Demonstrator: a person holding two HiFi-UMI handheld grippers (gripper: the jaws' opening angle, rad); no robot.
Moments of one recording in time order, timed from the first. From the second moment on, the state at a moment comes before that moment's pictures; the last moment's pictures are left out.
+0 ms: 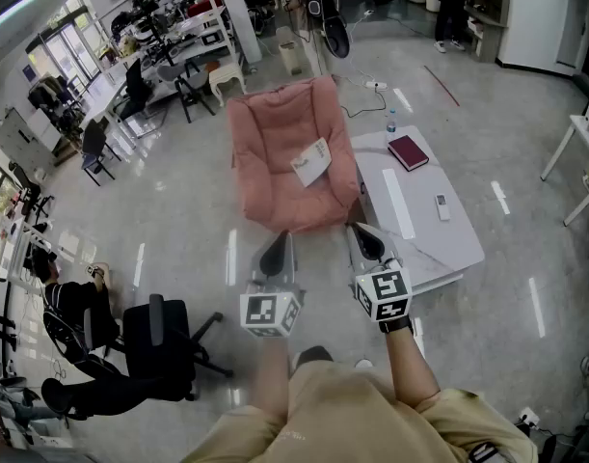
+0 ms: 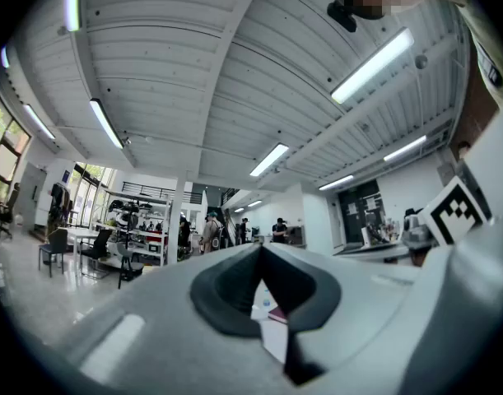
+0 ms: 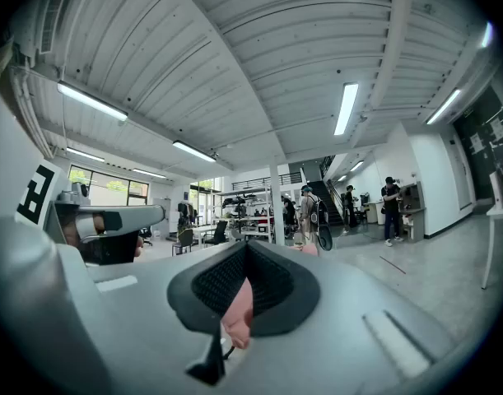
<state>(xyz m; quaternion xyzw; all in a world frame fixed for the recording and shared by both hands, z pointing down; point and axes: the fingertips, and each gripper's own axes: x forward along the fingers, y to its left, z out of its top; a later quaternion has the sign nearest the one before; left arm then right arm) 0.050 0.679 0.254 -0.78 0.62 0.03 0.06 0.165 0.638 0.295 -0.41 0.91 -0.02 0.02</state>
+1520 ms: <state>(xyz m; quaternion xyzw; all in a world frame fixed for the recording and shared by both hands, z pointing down) -0.175 0.309 0.316 -0.78 0.62 0.08 -0.03 -0.064 0.290 0.336 -0.40 0.91 -0.07 -0.04</state>
